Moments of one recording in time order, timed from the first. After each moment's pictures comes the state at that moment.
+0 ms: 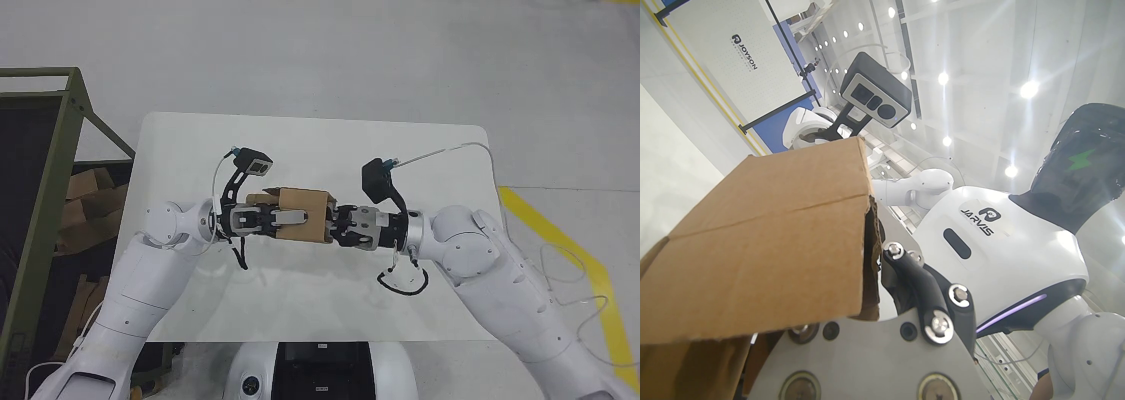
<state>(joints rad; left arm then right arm) 1.20 -1.05 -1.26 -1.56 -0.78 -0.48 -1.34 -1.05 -1.11 0.94 -1.77 -0.19 -0.58 0.66</state>
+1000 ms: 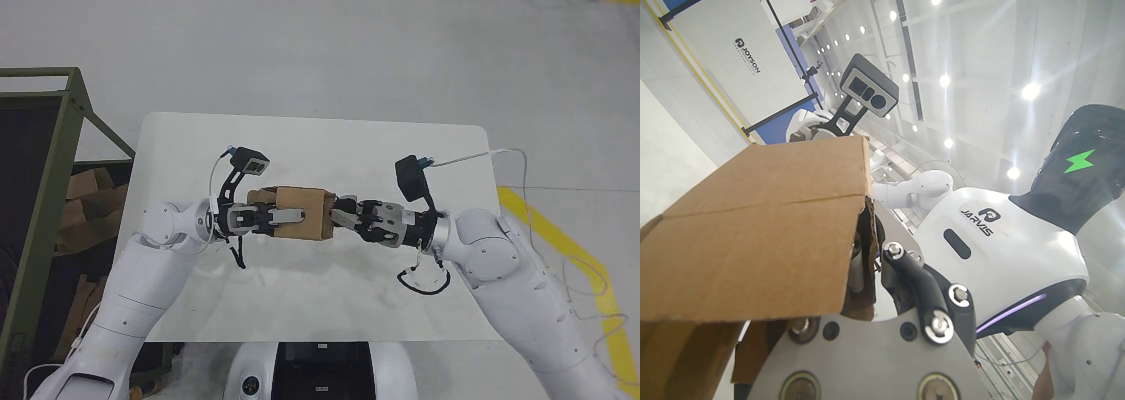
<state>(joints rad) 1.20 -1.05 -1.27 -1.56 -0.78 -0.48 -1.34 -1.16 -1.08 1.08 -1.79 -0.16 -0.67 0.65</state>
